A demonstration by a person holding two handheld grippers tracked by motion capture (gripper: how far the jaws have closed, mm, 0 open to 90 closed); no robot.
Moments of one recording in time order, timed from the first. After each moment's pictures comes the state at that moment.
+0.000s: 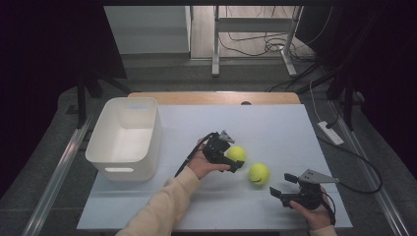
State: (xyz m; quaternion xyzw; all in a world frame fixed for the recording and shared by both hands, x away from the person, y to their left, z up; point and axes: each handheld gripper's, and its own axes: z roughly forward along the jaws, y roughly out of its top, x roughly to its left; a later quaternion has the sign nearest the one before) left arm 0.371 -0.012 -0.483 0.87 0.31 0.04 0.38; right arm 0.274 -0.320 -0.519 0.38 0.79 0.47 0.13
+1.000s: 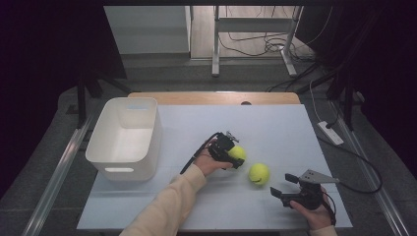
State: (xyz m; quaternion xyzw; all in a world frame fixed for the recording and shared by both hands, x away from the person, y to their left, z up) left arm 0.390 -0.026 -0.504 0.88 0.33 0.03 0.33; right arm 0.274 -0.322 -0.520 0.39 0.79 0.47 0.13
